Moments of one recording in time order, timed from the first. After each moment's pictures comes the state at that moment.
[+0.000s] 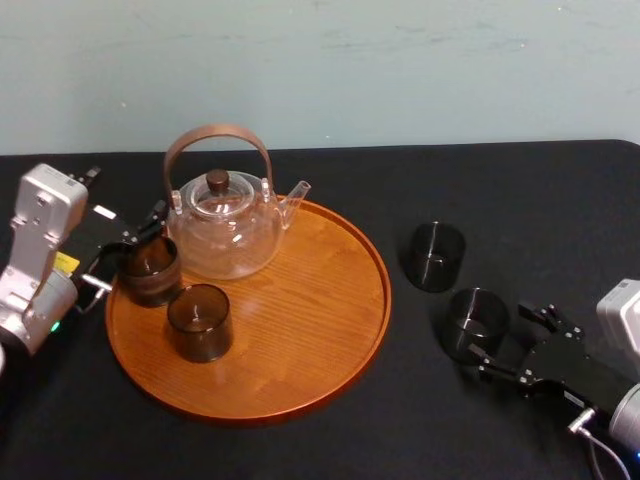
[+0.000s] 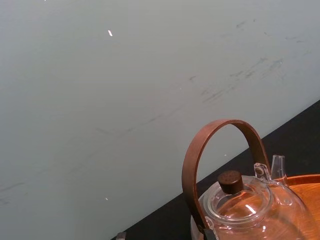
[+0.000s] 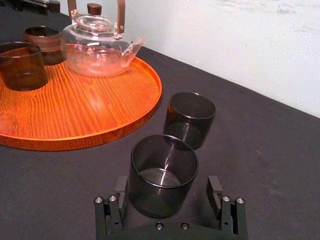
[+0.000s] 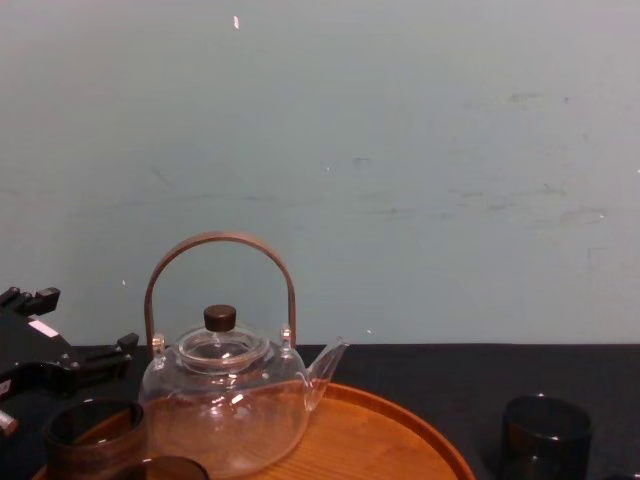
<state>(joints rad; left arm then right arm) -0.20 0.60 0.45 -1.41 -0.25 -0.12 0.03 -0.22 0.66 -0.26 -1.69 0.32 -0.04 0.28</state>
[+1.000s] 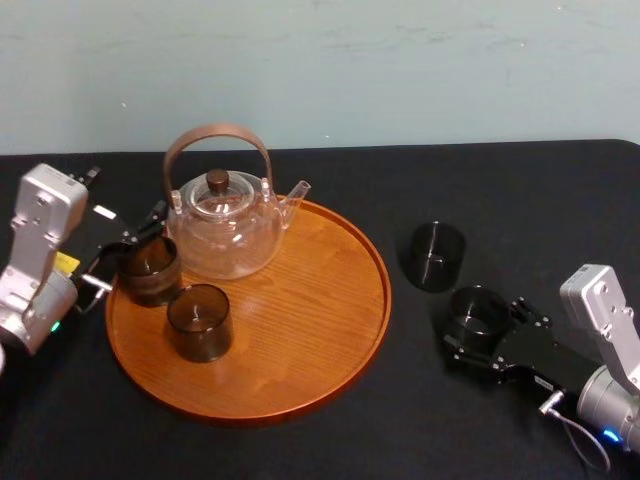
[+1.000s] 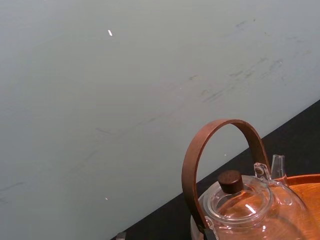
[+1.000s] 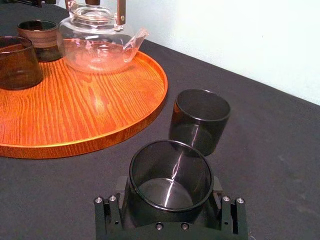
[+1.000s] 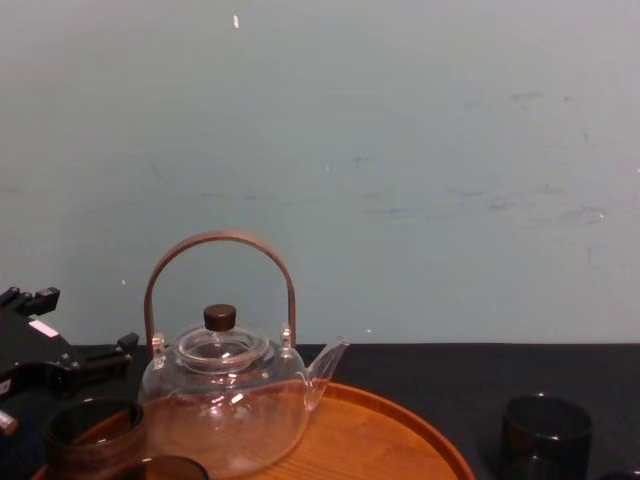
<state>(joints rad) -0.20 0.60 0.45 -1.41 -0.25 -0.12 0.03 -0.09 0.56 -0.28 -1.54 0.27 -0.02 0.37</state>
